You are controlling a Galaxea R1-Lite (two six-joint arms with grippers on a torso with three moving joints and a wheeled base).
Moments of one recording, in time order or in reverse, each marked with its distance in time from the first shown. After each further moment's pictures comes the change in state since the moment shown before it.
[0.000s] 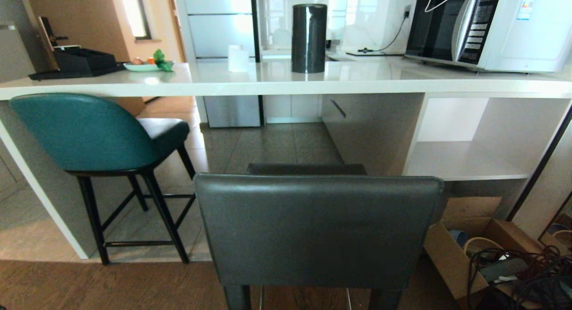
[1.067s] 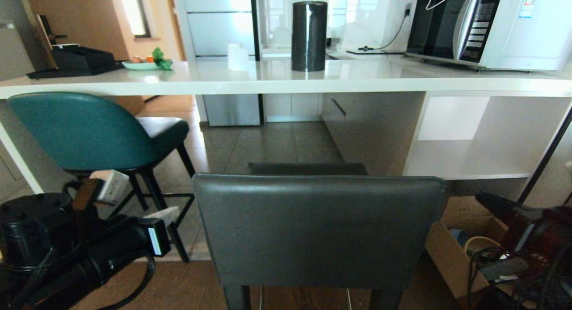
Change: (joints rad) left arm -0.337 1.185 -0.048 -0.885 0.063 -0.174; right arm 0.160 0.991 -0.027 -0.836 0.023 0.032
